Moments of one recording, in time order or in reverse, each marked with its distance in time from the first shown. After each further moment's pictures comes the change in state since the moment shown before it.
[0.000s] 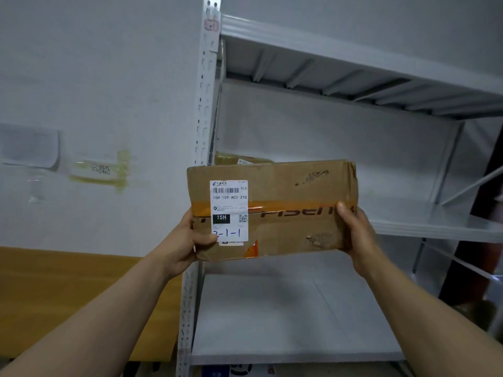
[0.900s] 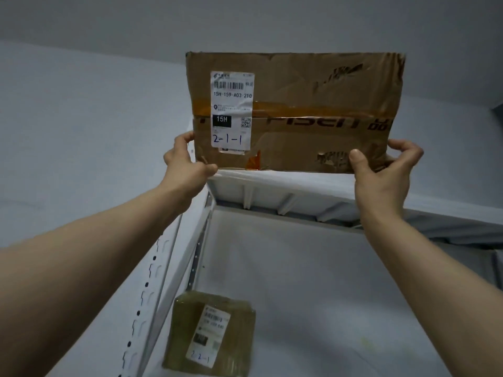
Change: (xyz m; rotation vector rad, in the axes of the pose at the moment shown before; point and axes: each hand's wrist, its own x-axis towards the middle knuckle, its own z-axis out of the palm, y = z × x) left_hand 0.168 0.307 0.160 0.370 0.468 0.901; right_hand 0.192 -0.296 0.034 0.057 0.385 -1.026
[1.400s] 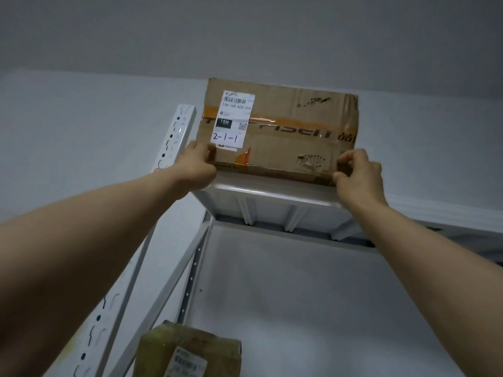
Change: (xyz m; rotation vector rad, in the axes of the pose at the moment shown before) left_hand 0.086 -0.039 0.084 0.622 -0.161 0.080; right_hand 0.091 0.113 0.052 -0.338 -0.353 -0.007
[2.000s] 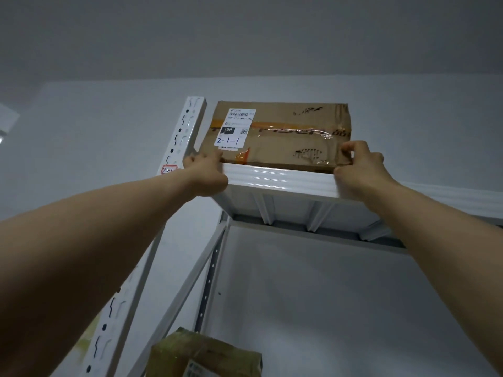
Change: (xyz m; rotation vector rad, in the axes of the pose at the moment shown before) left_hand 0.031 -0.033 0.024 0.388 -0.021 -0.067; right_hand 0.046 0.020 0.061 -0.145 -0.218 0.097
